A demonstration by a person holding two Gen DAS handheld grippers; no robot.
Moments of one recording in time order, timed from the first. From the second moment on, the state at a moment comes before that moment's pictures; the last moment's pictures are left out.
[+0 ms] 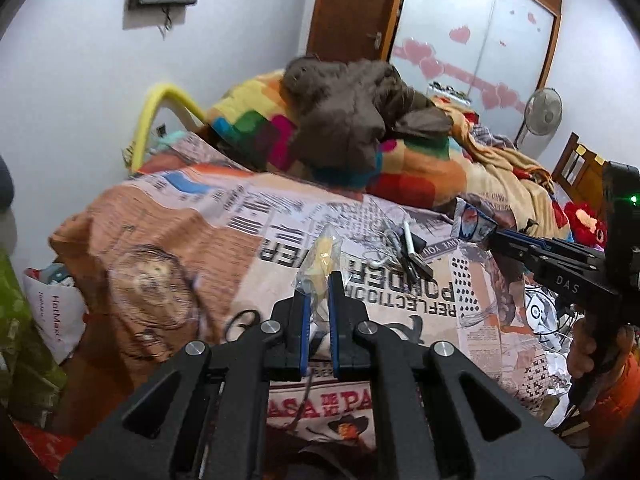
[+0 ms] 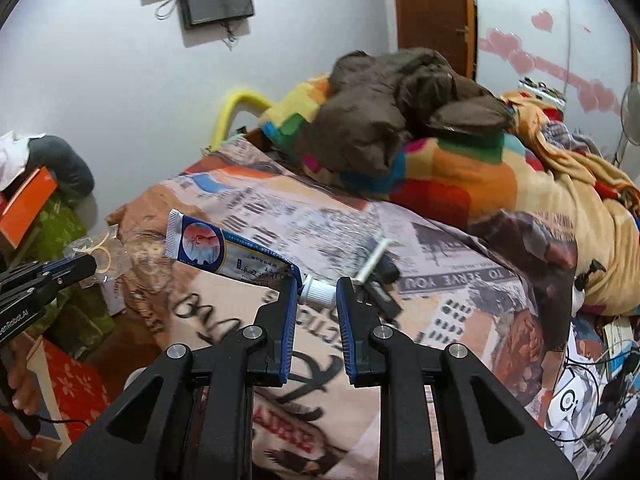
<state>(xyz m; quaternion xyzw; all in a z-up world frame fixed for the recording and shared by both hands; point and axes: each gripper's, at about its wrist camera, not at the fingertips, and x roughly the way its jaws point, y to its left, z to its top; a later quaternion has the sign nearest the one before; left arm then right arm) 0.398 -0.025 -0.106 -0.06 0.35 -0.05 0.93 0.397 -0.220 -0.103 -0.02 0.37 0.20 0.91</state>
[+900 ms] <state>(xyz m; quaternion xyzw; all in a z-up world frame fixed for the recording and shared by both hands) 0.232 0.159 -0.106 -0.11 0.31 0.11 0.94 0.295 -0.004 -0.105 -0.10 0.38 0.38 0.84</state>
